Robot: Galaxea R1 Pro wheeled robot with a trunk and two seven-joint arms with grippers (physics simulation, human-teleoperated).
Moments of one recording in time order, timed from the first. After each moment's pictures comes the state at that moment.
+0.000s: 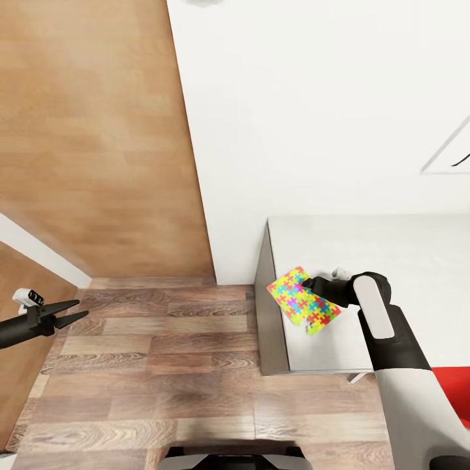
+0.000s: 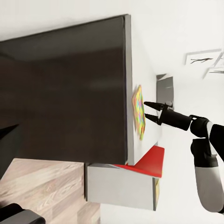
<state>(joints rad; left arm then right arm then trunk) -0.78 0.71 -0.04 -0.51 0.56 0.76 -1.57 -0.77 -0.08 -0.05 -1.31 -0.88 1.04 -0.61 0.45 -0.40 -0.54</state>
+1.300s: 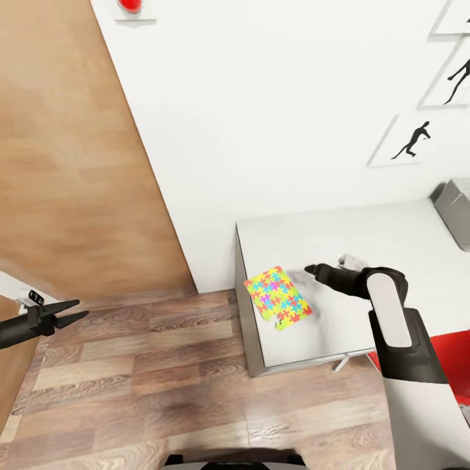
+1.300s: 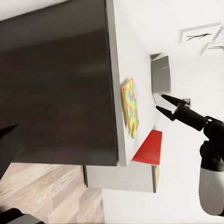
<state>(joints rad) -0.78 0.71 -0.04 -0.51 0.56 0.76 -1.56 -0.74 -0.08 -0.05 -1.53 -0.91 1.04 -0.61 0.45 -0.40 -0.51</state>
